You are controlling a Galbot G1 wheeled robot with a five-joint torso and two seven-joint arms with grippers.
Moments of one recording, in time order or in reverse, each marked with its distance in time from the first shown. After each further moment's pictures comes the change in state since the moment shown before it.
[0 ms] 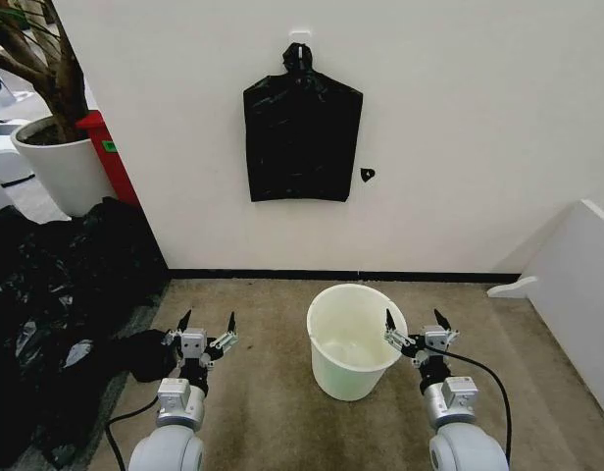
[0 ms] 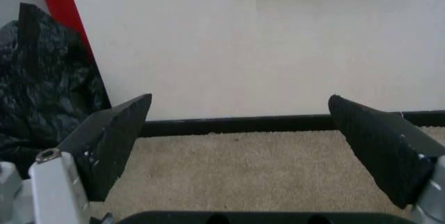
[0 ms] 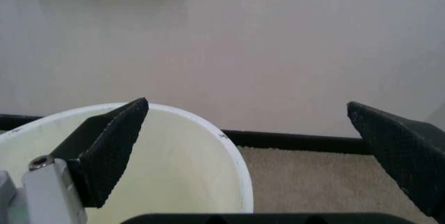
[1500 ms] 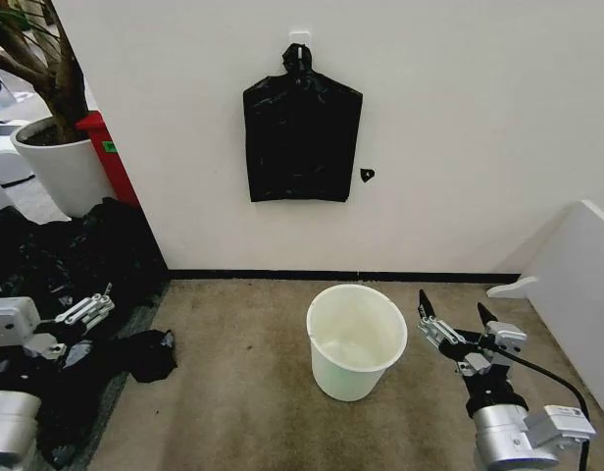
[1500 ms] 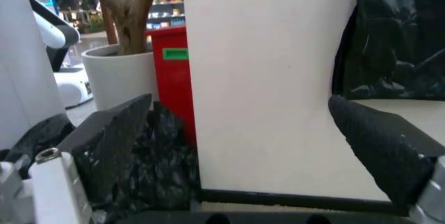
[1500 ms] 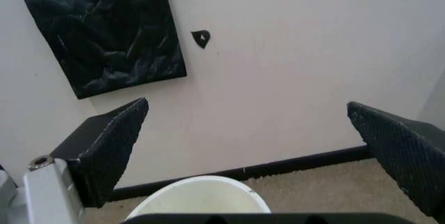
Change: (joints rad) left arm 0.349 0.315 -0.617 -0.509 -0.670 0.147 -0.065; right arm -0.278 0.017 0.021 0.504 0.271 -0.139 0.083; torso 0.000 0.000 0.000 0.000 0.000
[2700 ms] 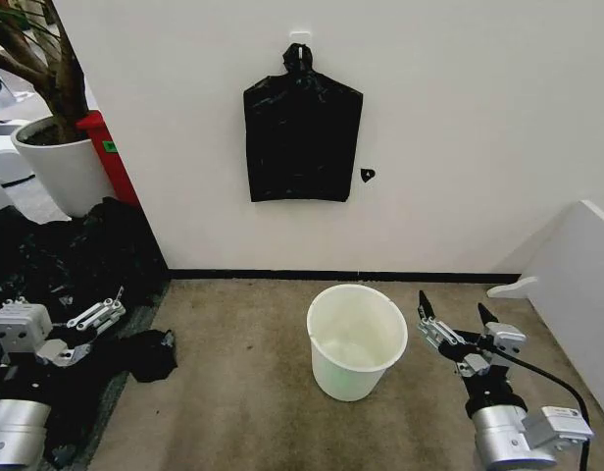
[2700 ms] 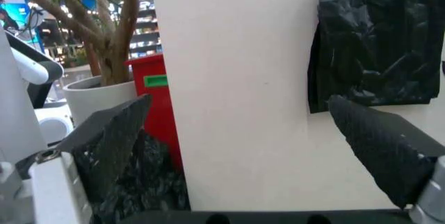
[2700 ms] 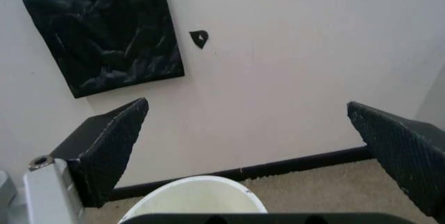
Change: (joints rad) left arm 0.009 -0.027 0.083 0.009 0.144 -0.141 0.060; right arm -0.004 0.016 -0.001 -0.004 -0.025 0.009 -0.012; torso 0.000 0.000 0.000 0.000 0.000
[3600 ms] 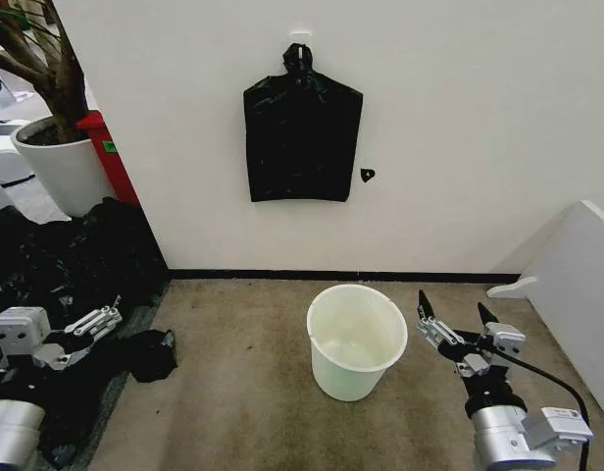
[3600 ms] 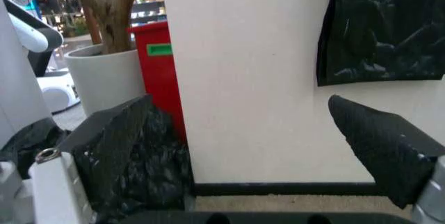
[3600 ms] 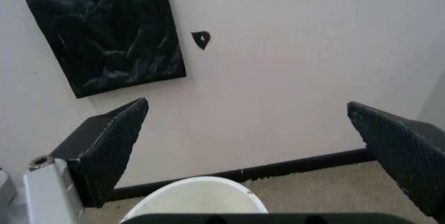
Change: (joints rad) left arm 0.017 0.024 -0.040 0.001 -0.070 0.105 -0.018; right arm -0.002 -0.004 -0.002 0.000 -0.001 0.005 -0.003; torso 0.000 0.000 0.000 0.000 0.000
